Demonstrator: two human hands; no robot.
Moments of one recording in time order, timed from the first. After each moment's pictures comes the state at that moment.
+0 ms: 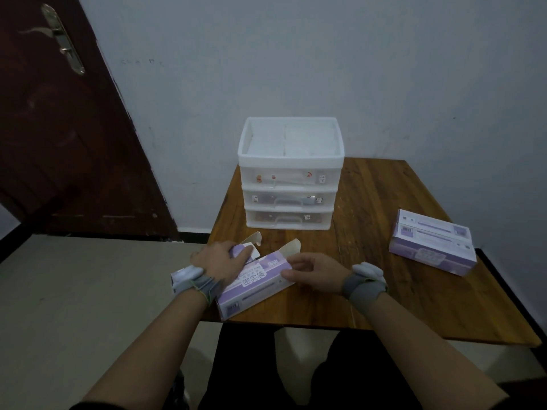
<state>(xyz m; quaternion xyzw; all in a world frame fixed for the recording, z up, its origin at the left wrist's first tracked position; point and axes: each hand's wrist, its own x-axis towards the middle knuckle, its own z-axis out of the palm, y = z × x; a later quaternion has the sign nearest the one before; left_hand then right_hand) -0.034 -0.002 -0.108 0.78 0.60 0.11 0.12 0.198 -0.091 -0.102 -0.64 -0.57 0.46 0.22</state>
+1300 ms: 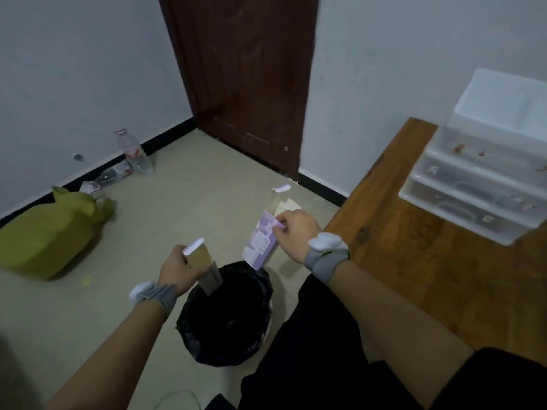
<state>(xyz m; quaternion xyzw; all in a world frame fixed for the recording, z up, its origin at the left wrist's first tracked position) -0.345 -0.173 -0.203 0.38 0.82 0.30 0.31 -0.094 -0.056 -0.129 -0.53 -0.80 0.23 0.15</state>
